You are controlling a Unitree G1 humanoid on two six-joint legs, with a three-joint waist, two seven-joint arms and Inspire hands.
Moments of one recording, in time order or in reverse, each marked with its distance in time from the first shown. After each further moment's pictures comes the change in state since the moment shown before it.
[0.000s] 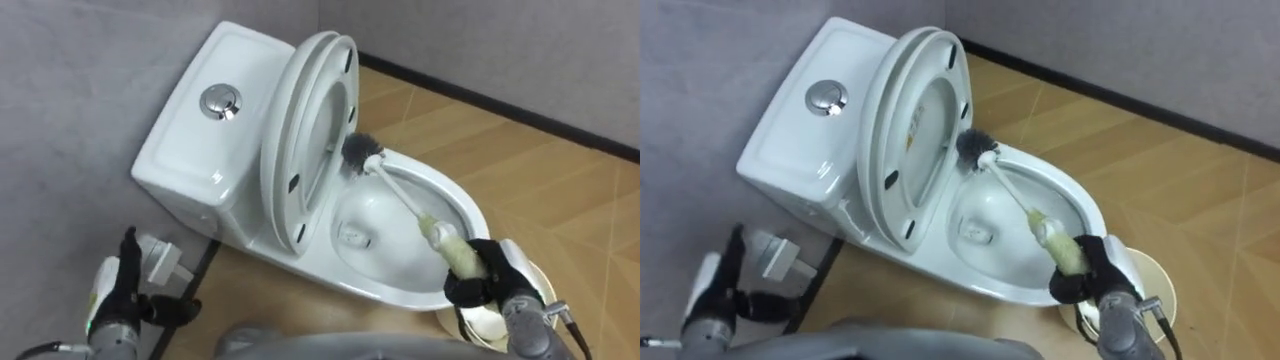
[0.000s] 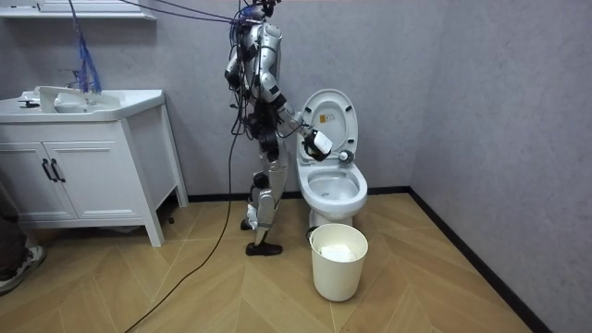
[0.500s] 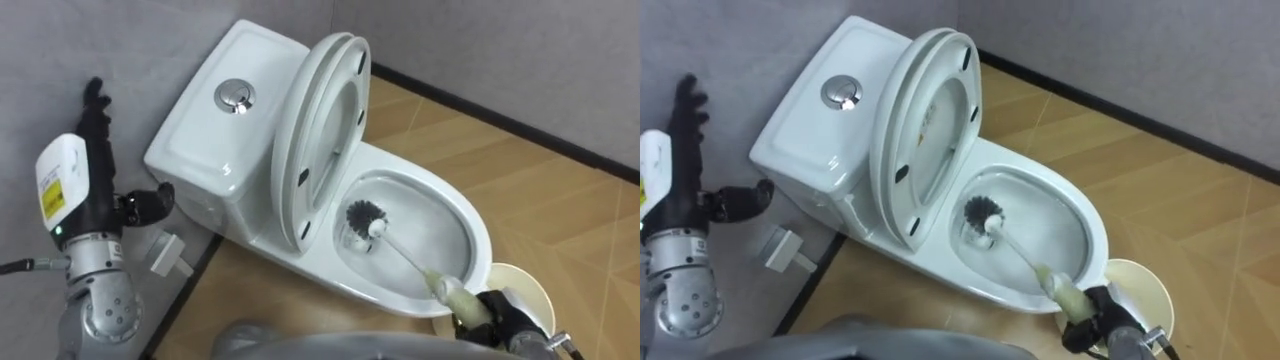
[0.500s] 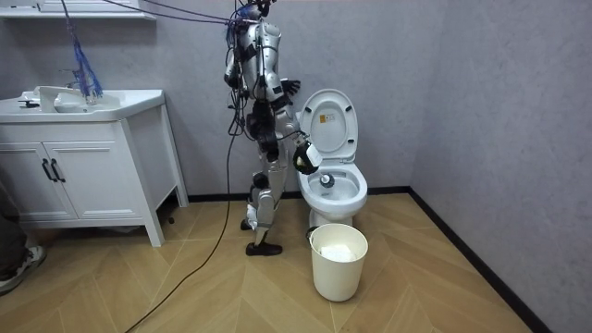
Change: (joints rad) left arm -0.066 0.016 -0.024 -0.299 0.226 -0.057 0.211; right arm -0.062 -0.001 0.005 0.322 -0.044 0.001 0.084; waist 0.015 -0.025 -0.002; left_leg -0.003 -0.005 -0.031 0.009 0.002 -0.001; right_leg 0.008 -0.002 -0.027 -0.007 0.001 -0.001
